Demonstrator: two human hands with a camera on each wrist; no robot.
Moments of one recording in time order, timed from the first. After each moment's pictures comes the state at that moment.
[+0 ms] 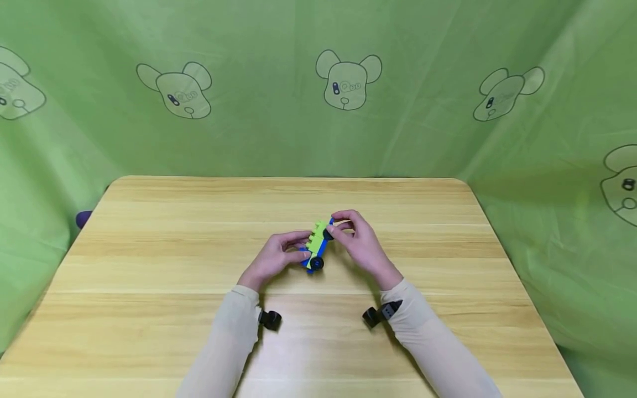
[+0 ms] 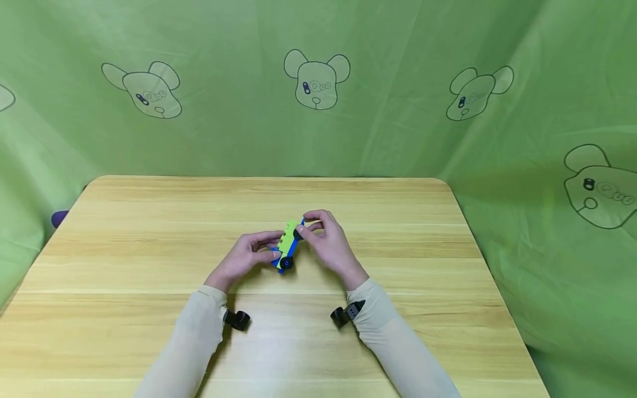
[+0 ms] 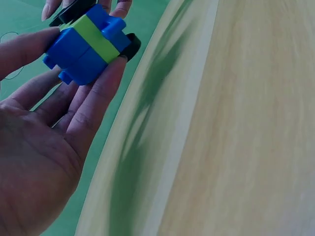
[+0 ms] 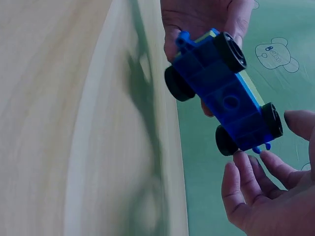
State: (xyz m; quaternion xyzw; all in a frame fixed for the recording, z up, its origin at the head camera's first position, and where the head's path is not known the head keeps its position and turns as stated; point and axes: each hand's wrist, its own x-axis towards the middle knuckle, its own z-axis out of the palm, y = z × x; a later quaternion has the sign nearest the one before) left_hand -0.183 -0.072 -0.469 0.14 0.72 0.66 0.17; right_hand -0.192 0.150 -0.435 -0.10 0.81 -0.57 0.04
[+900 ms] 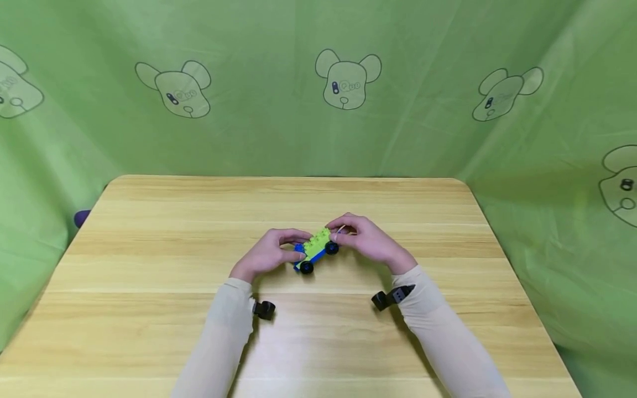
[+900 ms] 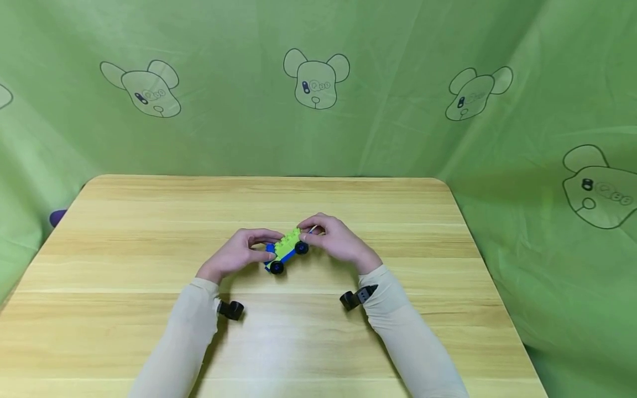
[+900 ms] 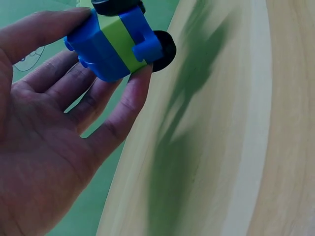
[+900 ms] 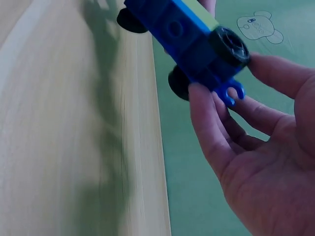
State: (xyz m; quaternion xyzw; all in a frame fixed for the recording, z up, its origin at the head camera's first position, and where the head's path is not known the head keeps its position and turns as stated) left_hand -0.190 -0.086 -0.454 0.19 0.75 0.60 0.20; right_hand -0.209 0.175 -0.421 -0.22 0.83 -0.49 0.17
